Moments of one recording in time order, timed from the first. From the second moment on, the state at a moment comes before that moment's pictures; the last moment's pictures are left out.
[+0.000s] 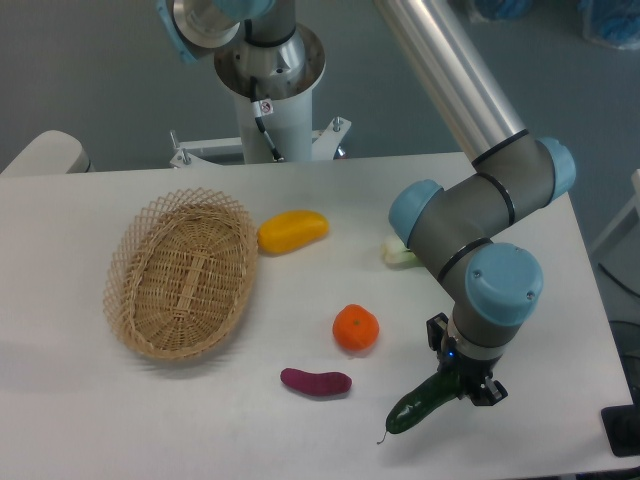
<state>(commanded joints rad) 2.56 -2.29 -1.18 -1.16 1.55 1.59</state>
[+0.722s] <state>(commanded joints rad) 2.49 -2.14 -1.32 -1.27 1.54 1.54</state>
